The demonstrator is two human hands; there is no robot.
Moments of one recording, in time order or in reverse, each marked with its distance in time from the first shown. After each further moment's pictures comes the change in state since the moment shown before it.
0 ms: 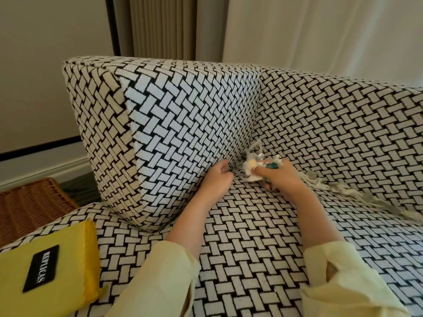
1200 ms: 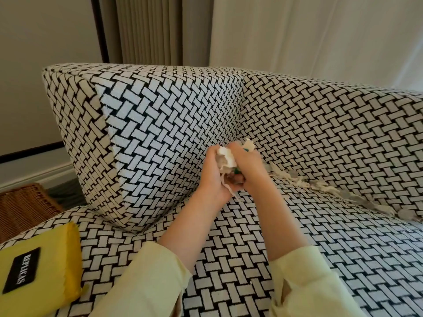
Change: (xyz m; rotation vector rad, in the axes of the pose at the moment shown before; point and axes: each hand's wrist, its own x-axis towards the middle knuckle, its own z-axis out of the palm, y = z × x) left_hand -0.019 0.038 0.025 -1.062 -0.096 -0.207; right_hand -0.019 -0.047 0.032 0.333 0.096 0.169
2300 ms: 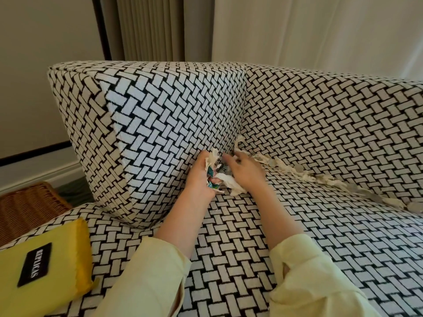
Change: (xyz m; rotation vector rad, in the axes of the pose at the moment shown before) left_hand 0.015 0.008 -0.034 -0.086 0.133 0.079; right_hand 0.050 0.052 0.000 -0.952 0.072 -0.234
